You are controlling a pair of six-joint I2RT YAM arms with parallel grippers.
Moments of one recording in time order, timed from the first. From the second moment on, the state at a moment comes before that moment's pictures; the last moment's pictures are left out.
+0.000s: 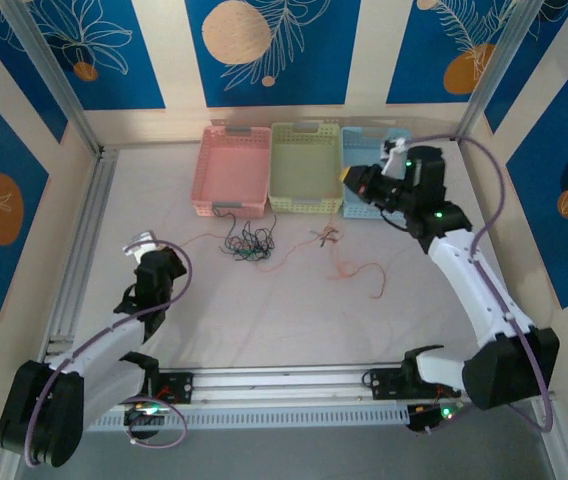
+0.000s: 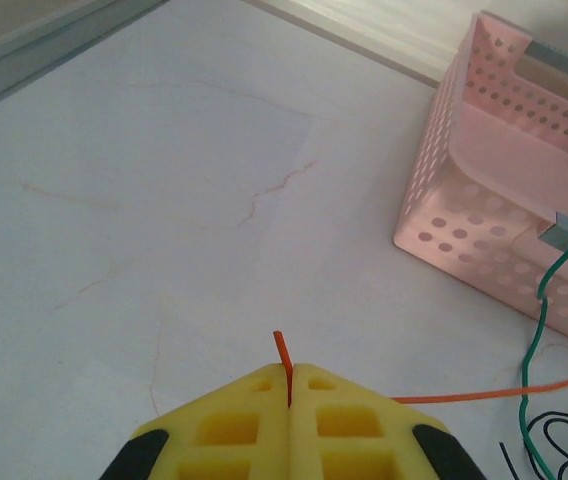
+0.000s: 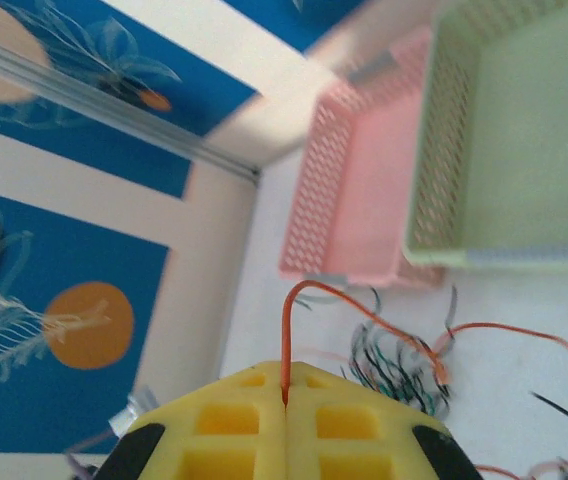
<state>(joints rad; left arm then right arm) -0.28 0.98 0.26 0.26 -0.42 -0.53 0.22 1.24 1.12 -0.28 -0.55 0.80</state>
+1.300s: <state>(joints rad) -0.74 1.52 1.02 -0.09 0.19 0.07 0.28 1.47 0.90 0.06 -0.56 0.81</state>
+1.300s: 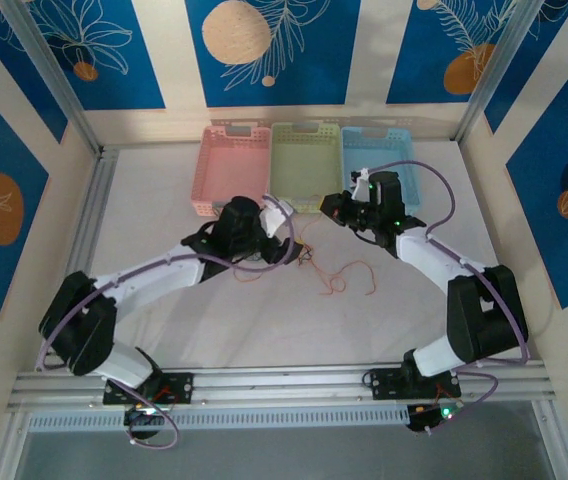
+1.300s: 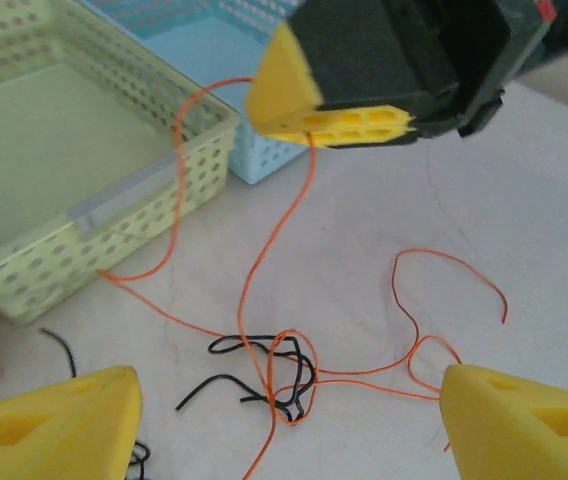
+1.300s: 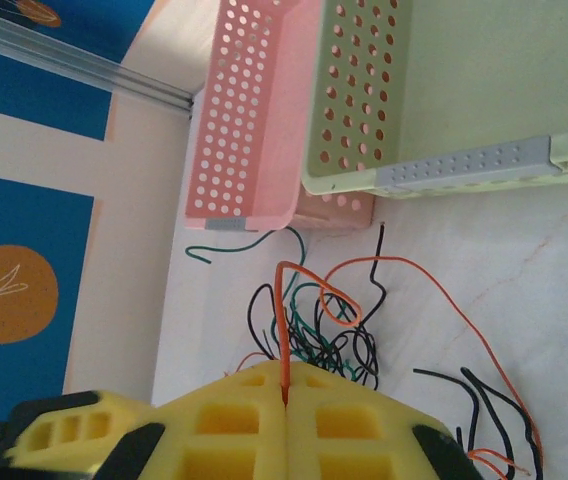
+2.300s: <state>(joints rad) -0.78 1.79 1.10 -0.26 0.02 0.21 0.26 1.45 0.89 0.05 -0.56 0.81</state>
